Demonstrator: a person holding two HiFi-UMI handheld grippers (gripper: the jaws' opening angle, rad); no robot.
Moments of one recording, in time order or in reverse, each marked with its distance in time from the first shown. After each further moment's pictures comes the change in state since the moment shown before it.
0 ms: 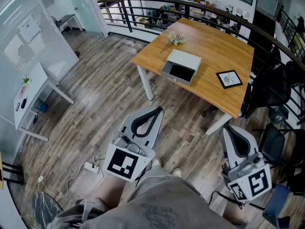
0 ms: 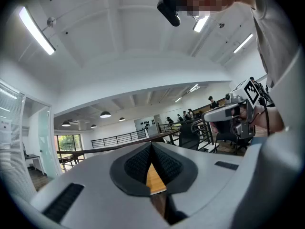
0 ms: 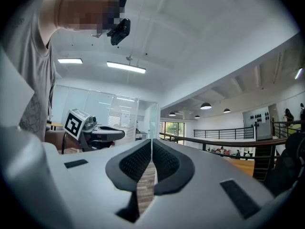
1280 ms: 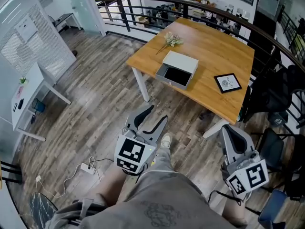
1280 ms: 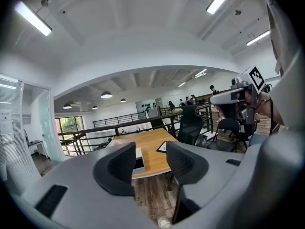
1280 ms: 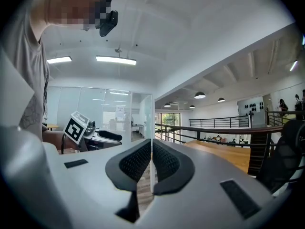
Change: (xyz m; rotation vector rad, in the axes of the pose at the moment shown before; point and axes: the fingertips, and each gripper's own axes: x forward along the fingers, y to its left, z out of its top) left arm 0.068 0.006 -0.094 -0.024 0.246 -0.004; right arm 0.021 -0.068 -0.052 0.070 0.104 -0.042
